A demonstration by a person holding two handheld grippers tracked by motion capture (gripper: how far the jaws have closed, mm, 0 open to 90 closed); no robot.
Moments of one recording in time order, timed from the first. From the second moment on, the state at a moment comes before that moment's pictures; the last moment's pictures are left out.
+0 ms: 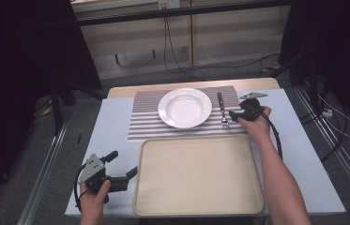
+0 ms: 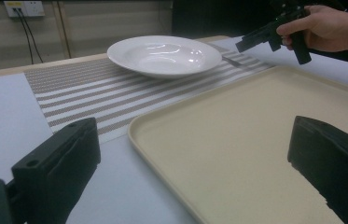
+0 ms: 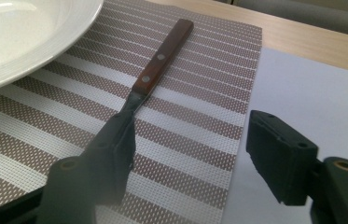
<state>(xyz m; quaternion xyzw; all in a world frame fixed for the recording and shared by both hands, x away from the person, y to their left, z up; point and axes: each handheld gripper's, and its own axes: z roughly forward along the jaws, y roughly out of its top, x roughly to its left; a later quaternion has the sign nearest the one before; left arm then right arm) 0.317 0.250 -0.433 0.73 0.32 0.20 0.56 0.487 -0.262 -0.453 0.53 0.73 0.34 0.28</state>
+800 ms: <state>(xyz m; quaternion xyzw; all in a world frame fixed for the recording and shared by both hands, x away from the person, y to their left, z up) 0.316 0.252 -0.434 0.73 0.33 0.20 0.56 0.512 -0.232 -0.463 0.52 0.76 0.33 0.22</state>
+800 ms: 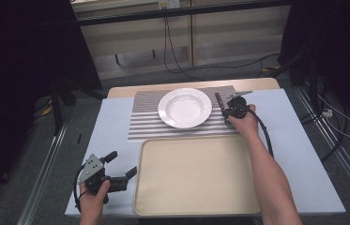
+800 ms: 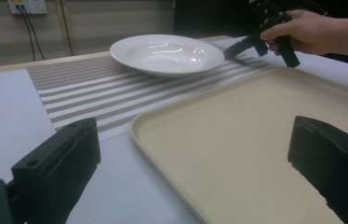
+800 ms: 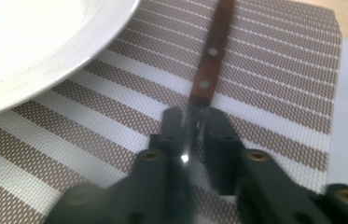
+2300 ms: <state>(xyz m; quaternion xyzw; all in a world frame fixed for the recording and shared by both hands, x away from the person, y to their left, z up) 0.316 0.257 -0.432 0.73 0.33 0.20 0.57 0.482 -0.254 -0.453 0.53 0.77 0.29 0.20</state>
